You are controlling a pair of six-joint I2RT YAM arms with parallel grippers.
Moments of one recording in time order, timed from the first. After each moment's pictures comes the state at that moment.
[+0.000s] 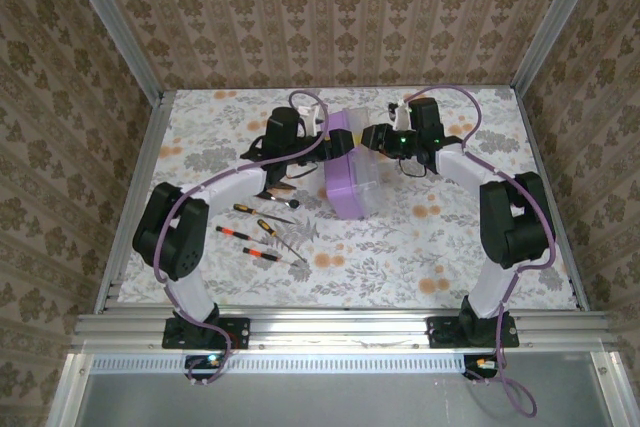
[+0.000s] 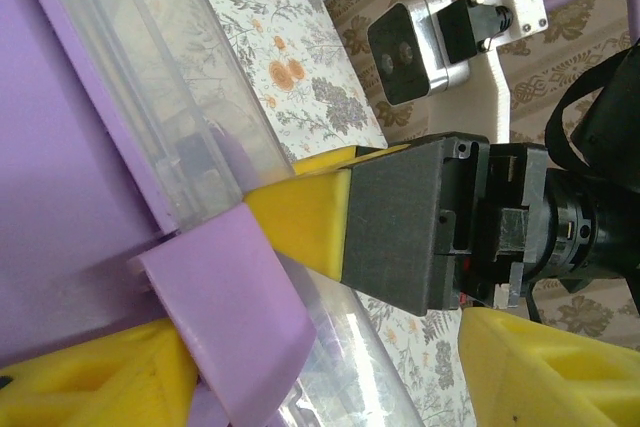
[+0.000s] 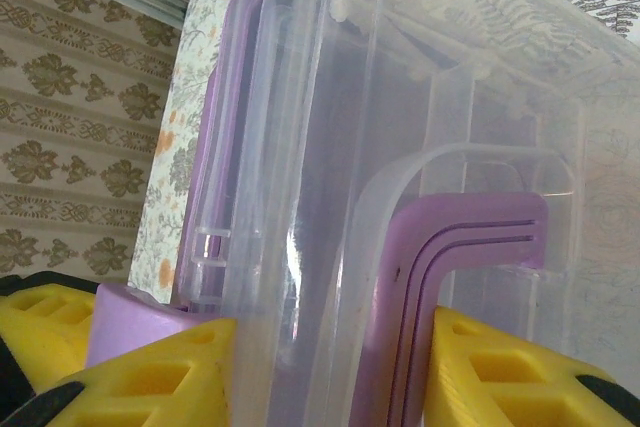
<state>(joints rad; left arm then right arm) -0.60 1.75 1.18 0.22 0.58 -0.73 0.22 1.79 1.21 -0.06 -0.58 0.58</state>
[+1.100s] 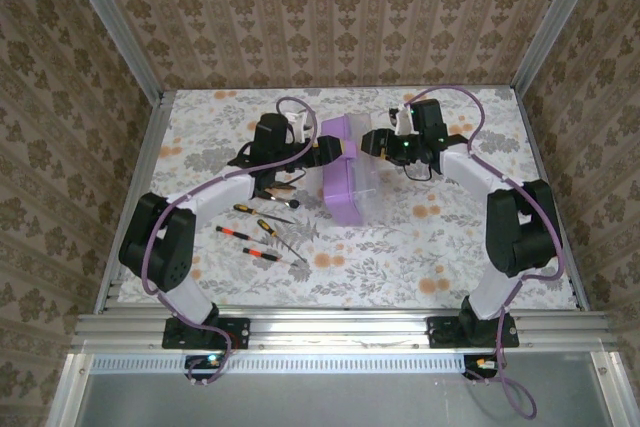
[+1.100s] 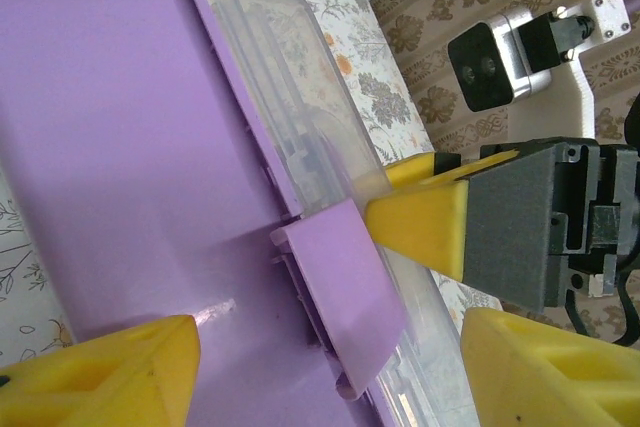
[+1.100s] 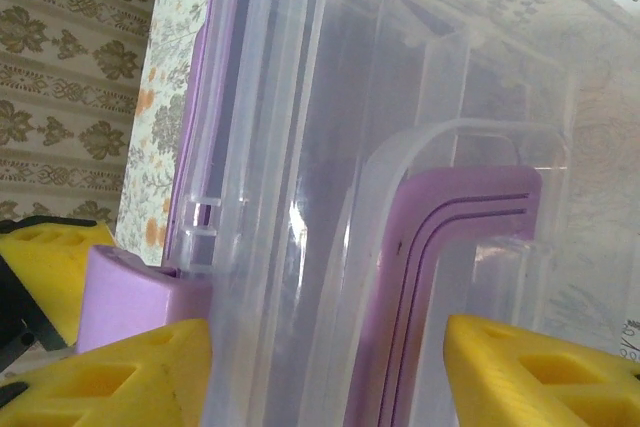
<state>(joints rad) -0.55 1.66 1.08 0.16 0.53 -0.66 0.22 1.72 1.21 -0.24 -0.58 0.52</state>
